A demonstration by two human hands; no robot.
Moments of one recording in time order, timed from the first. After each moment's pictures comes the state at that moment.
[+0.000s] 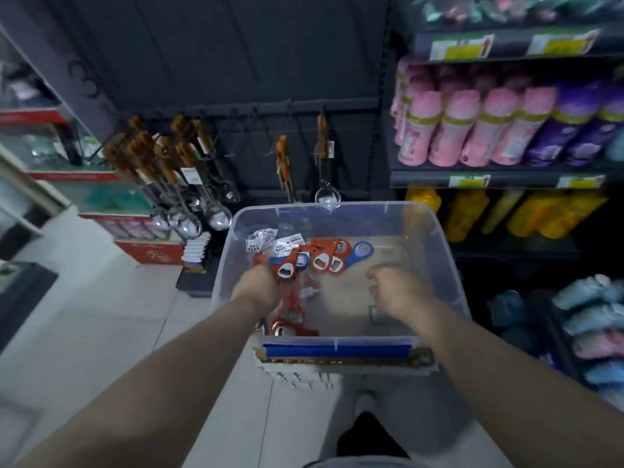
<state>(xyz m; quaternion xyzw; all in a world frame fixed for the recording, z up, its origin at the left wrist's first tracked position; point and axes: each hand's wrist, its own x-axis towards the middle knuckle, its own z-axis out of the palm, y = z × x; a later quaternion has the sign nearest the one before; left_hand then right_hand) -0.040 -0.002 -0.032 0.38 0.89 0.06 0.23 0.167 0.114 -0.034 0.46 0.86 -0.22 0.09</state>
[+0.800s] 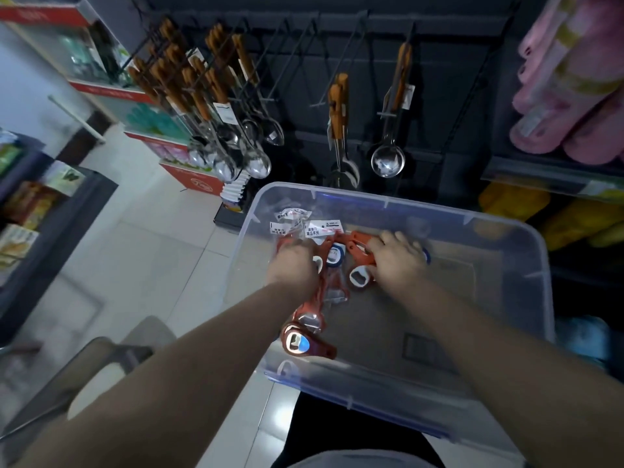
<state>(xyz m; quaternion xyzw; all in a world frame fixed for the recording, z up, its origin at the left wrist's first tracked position) -0.068 0.064 -0.084 0.36 0.91 0.05 0.19 0.053 0.201 -0.117 0.31 0.93 -0.13 0.14</state>
